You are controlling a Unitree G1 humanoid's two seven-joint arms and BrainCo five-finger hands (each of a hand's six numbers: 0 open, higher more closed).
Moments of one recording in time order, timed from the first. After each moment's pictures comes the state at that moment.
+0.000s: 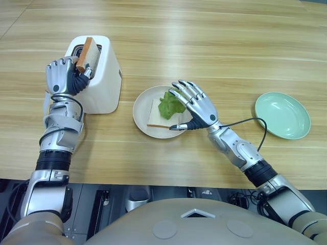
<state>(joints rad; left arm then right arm) -0.27 0.61 0.02 0.31 0.71 -0.06 0.44 -0.21 -0.43 0.54 0.18 -1.03 -0.29 -0.60</state>
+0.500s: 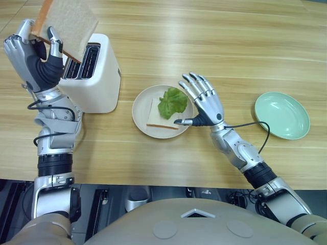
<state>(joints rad) -0.23 0.50 0.17 0.05 0.50 -0.43 0.69 -0.18 -0.41 0.46 0.19 -1.01 -0.25 -0.71</state>
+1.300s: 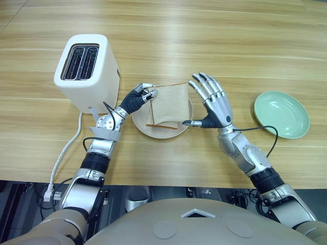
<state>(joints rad) -0.31 0.32 -0.17 0.52 -0.10 -0.49 -0.47 -0.12 -0.42 0.46 0.13 -1.01 -0.37 -0.67</state>
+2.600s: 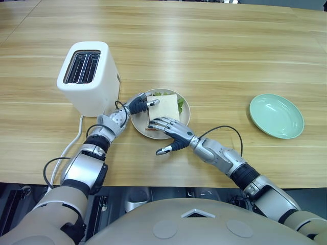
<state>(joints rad) -0.58 0.40 -0.43 1.04 0.63 -0.51 0.25 -0.22 -0.31 0.68 0.42 -0.79 -0.51 -0.13</state>
